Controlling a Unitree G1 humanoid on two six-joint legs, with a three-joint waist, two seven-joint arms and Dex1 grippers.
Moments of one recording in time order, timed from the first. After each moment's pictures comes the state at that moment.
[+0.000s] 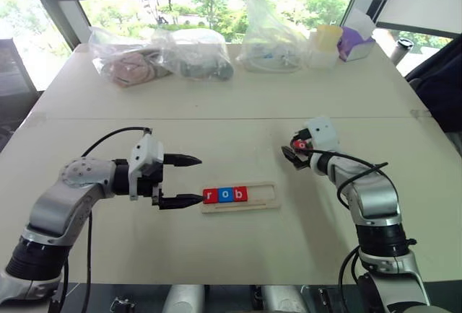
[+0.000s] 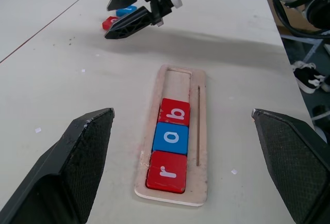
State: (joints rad) left arm -0.24 0.78 0.00 -0.29 -0.57 0.44 -1.20; right arm -0.42 -0.36 -0.04 -0.19 0.05 0.95 0.32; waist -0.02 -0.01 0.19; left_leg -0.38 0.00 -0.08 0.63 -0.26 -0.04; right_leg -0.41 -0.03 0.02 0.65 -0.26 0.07
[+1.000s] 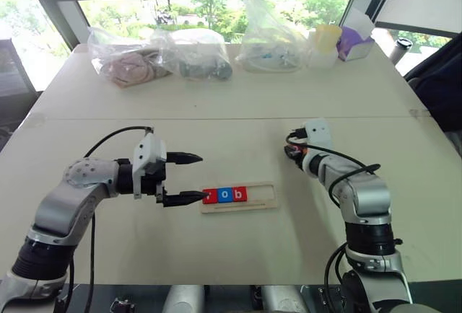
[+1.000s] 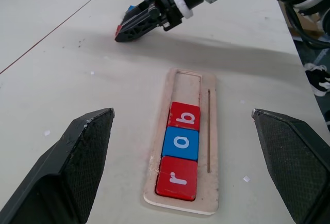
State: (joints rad) left arm -0.25 0.74 0.00 -0.29 -0.53 0.44 -1.17; right arm -0.40 -0.26 -0.09 -0.28 0.14 1.14 0.20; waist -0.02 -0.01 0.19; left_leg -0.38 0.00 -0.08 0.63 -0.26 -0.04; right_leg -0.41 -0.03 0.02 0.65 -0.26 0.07
